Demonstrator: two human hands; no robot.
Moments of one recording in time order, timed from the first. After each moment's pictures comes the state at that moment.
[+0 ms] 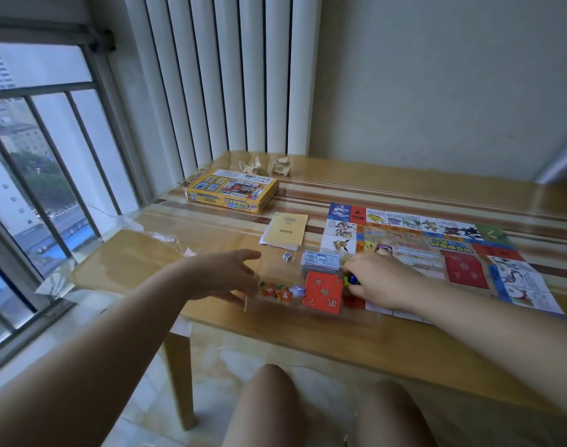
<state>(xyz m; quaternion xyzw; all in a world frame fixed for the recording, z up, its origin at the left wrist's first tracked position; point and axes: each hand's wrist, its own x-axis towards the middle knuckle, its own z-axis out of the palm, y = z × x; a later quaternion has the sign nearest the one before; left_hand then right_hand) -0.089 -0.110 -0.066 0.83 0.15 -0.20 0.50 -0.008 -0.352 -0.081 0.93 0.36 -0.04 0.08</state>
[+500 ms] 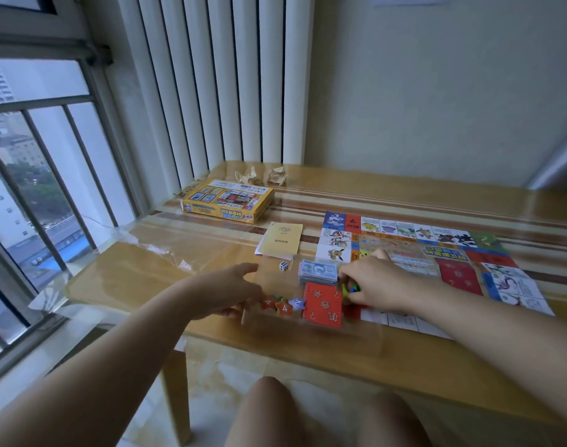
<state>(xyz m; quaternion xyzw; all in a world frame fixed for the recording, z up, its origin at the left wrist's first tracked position) -0.090 -0.124 -0.069 0.83 0.17 -0.19 0.49 0.003 -0.357 -0.079 0.93 0.35 -0.05 0.04</state>
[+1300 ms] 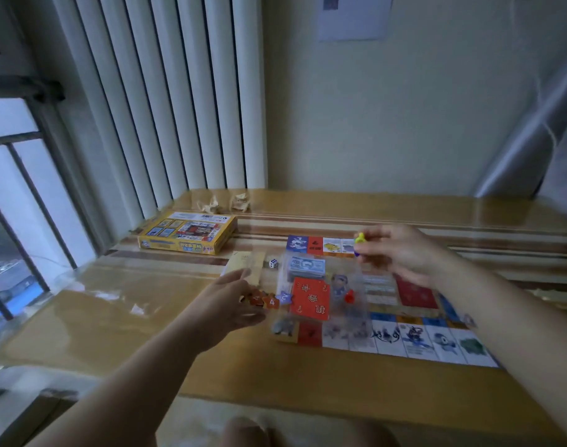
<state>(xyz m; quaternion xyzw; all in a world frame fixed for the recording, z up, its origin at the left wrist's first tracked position) -0.067 -0.184 -0.054 0.65 0.17 -0.04 0.74 0.024 -0.430 -0.012 0.72 0.05 -0.16 -0.67</state>
